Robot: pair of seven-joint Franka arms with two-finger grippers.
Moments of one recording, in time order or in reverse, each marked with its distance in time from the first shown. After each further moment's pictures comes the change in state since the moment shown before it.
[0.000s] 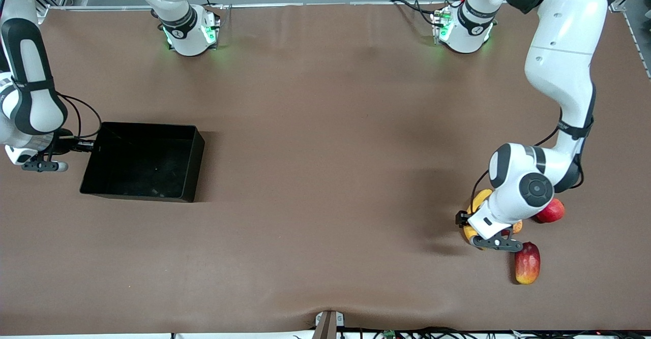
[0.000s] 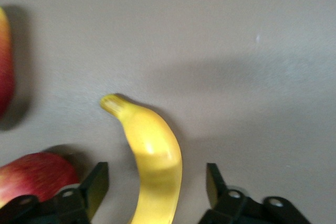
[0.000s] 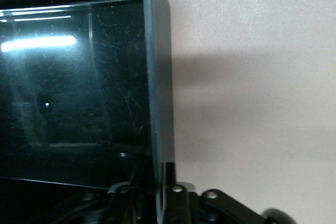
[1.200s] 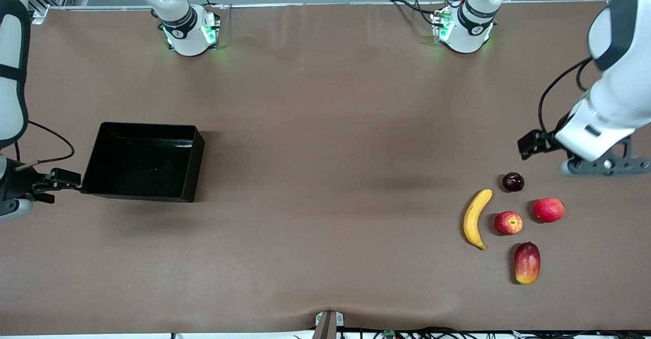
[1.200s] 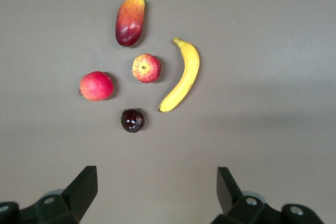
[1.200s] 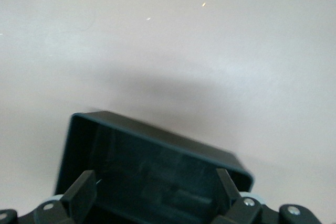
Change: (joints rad) left arm 0.003 -0.584 -0.003 0.011 -0.012 -0.670 -0.082; right arm 0.172 0.069 0.033 0.667 0.009 -0.436 0.070
